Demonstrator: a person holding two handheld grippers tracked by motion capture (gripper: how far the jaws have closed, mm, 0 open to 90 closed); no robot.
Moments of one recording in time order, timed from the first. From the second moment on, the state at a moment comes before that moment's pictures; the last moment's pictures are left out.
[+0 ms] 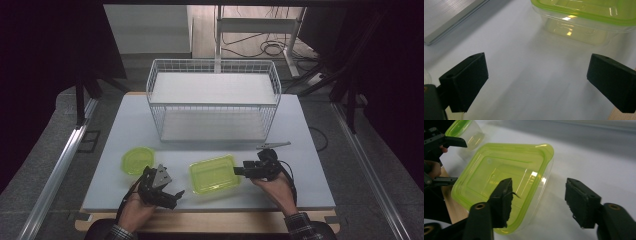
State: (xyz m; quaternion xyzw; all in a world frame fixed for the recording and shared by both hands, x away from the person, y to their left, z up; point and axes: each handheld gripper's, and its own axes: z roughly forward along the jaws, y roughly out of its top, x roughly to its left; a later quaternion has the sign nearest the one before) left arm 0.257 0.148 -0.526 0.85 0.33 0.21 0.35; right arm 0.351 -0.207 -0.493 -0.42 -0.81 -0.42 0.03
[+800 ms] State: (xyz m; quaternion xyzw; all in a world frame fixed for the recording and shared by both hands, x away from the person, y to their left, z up) left arm 0.257 0.148 -0.527 0.86 0.32 0.21 0.34; right arm 0.380 -0.200 -0.509 -0.47 -0.75 -0.42 0.19
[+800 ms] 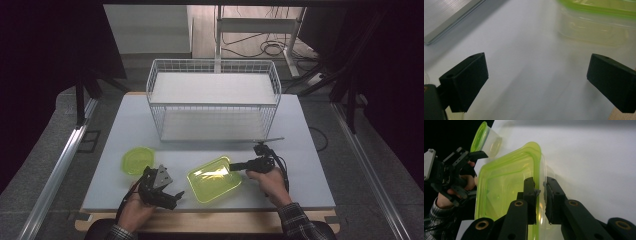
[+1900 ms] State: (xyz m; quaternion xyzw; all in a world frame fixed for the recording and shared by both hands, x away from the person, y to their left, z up) left arm 0.258 0.149 -0.527 0.86 0.33 0.20 0.34; right arm 0.385 -0.224 -0.461 -0.48 -0.70 -0.49 0.17
